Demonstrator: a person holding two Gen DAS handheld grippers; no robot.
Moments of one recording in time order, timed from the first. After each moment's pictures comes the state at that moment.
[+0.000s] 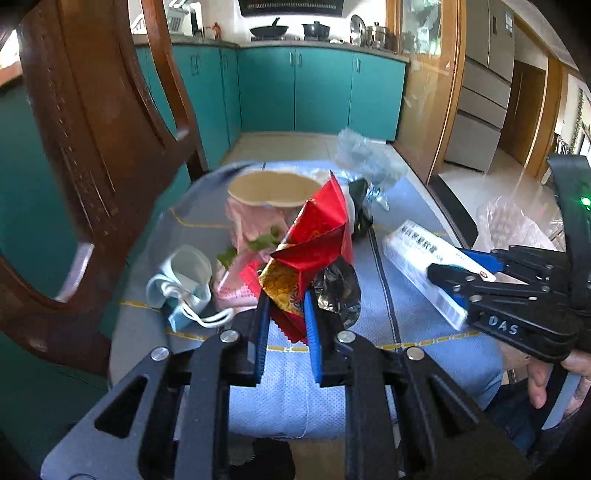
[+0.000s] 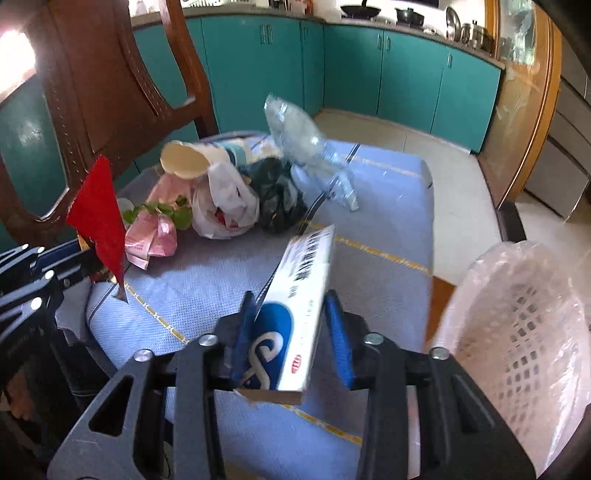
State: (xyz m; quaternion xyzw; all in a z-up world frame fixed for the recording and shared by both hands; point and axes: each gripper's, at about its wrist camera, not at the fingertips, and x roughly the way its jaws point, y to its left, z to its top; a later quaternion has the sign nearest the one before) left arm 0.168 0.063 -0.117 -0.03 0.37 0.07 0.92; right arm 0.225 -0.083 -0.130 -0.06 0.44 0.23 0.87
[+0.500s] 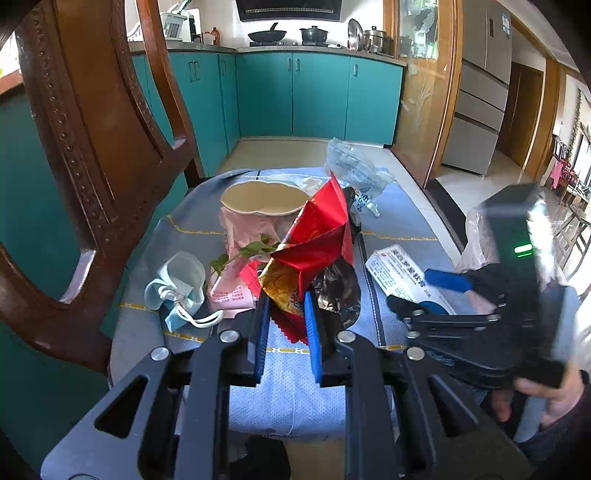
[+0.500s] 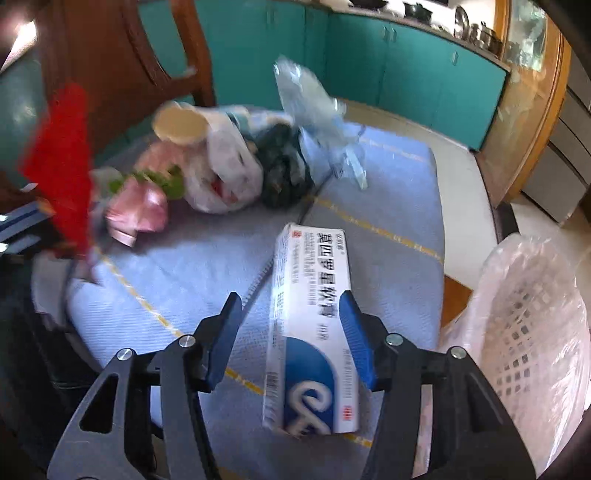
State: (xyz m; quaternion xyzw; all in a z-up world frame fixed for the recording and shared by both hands) left arm 0.160 0.051 -0.111 -0.02 0.37 0.07 0.93; right arm 0.230 -0.057 -0.164 -0.11 0.46 0.20 0.86
